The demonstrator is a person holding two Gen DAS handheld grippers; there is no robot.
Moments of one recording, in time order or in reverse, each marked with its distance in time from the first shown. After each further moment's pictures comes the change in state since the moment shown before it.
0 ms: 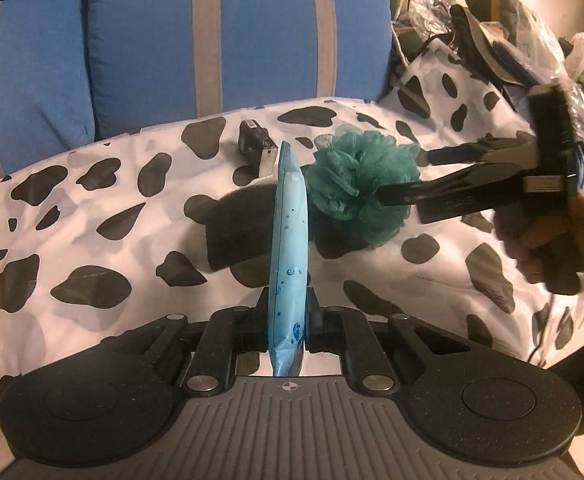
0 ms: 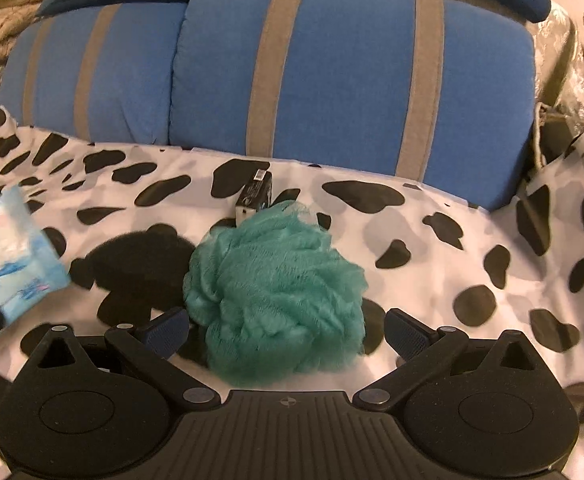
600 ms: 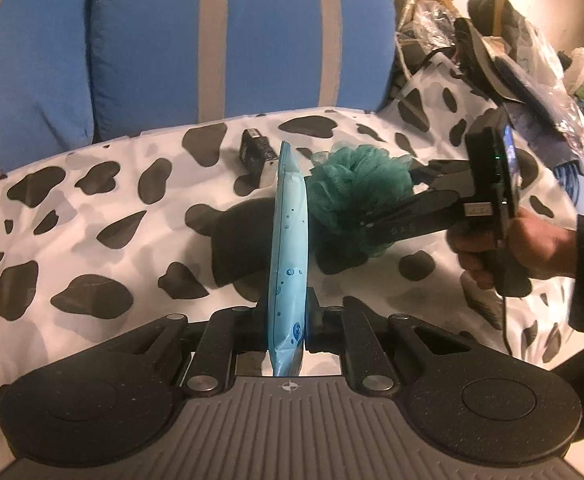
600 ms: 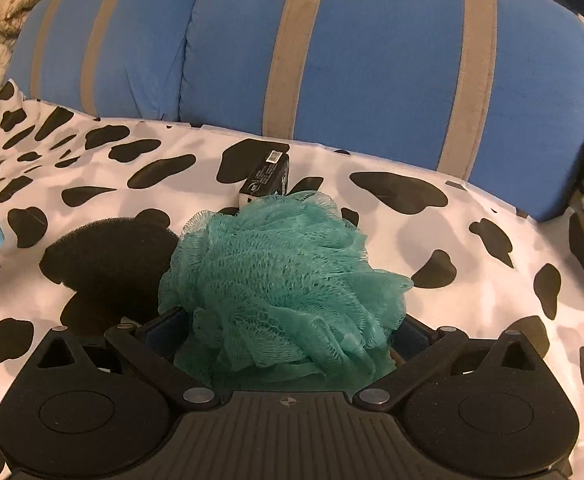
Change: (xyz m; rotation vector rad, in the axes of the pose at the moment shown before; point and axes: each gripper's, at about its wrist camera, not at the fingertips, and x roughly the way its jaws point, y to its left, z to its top) left arm -0.001 0.015 0.011 -0.038 0.001 -0.029; right arm 0.059 -0.002 0.000 -0.063 0.046 0.060
